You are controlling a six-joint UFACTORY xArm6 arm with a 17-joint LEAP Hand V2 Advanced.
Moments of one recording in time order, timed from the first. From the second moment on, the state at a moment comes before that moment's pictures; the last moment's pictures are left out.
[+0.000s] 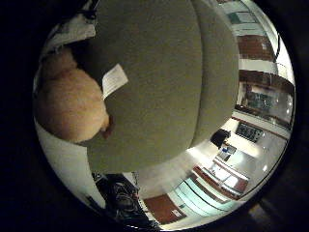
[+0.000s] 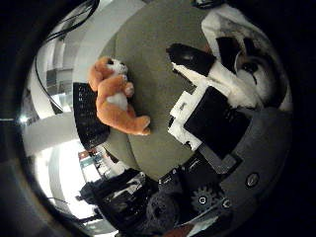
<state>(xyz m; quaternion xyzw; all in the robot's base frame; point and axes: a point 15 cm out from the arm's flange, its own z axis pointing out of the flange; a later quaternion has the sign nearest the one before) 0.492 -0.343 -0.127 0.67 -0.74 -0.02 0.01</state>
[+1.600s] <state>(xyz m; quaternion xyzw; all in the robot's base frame) 0.494 -0.295 0.063 0.70 -0.72 0.03 0.00</state>
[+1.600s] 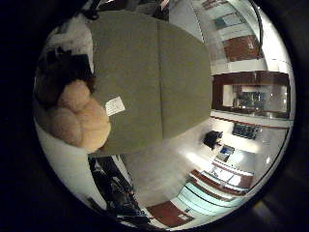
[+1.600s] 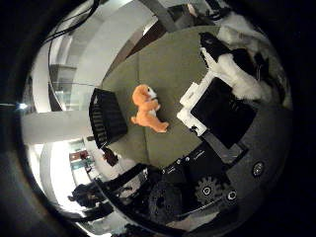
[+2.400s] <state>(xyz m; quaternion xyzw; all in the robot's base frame) 0.488 -0.027 0.176 0.80 -0.60 0.04 -0.06</state>
